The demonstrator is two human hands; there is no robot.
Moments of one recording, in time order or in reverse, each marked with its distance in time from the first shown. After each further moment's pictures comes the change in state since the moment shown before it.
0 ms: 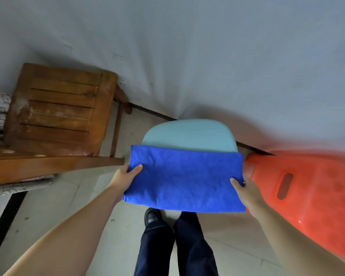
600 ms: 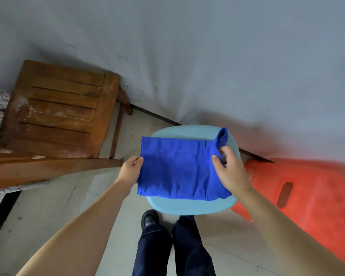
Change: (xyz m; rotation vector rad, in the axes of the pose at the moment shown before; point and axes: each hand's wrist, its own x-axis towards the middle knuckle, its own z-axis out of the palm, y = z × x) left_hand 0.015 0.027 0.014 0.023 0.044 0.091; right_hand -0.039 -0.131 0.008 -0.065 0.039 -0.467
